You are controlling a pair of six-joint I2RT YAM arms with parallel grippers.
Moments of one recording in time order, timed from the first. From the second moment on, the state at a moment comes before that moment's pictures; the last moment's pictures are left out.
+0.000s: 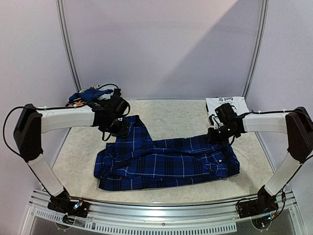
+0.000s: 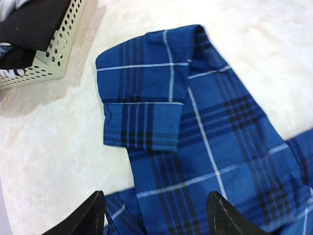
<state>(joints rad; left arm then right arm) -0.65 1.68 1.17 -0.51 -0.40 -0.34 0.44 1.63 0.96 -0.35 -0.11 0.42</state>
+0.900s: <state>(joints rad) -0.52 2.11 1.44 -0.51 -0.27 -0.23 0.44 1.70 0.91 -0.35 0.07 0.47</state>
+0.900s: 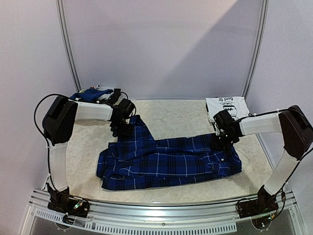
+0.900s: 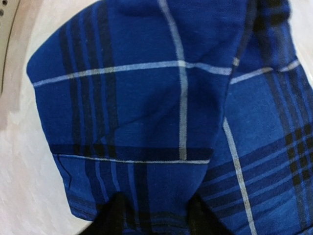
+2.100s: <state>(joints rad) -0.87 1.41 1.45 -0.76 -0.52 -0.22 0.47 1.38 1.01 -0.48 0.04 0.47</state>
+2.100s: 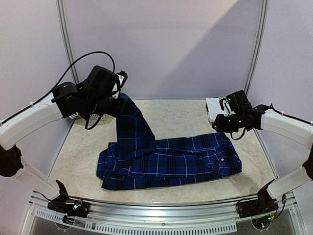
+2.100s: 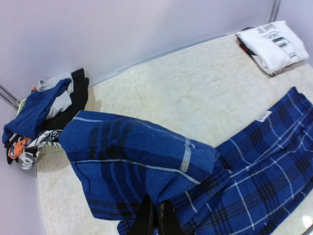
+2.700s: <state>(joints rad) -1.44 1.47 1.69 -0.98 -0.70 -0.19 0.49 1.09 0.96 -0.52 -0.04 0.48</state>
